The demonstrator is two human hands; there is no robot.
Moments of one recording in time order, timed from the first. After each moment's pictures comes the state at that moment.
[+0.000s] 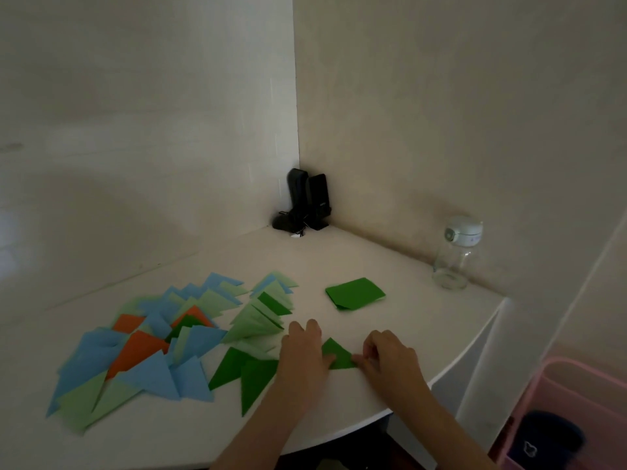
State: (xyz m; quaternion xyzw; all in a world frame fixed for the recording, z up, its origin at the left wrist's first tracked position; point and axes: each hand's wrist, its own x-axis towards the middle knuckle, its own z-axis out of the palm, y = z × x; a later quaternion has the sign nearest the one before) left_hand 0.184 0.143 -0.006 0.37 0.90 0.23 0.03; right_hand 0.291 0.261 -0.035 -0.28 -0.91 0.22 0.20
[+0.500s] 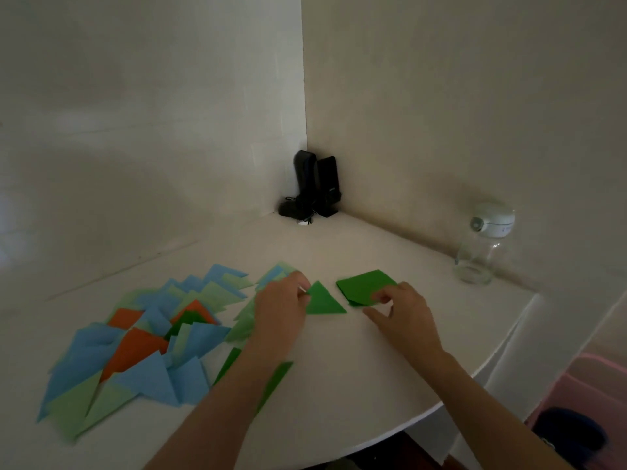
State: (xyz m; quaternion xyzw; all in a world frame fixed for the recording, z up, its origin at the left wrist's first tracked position) left_hand 0.103 0.153 0.011 0.36 0.86 0.36 -0.08; right_hand 0.240 0.307 -0.016 -0.30 -0.88 0.23 0.29
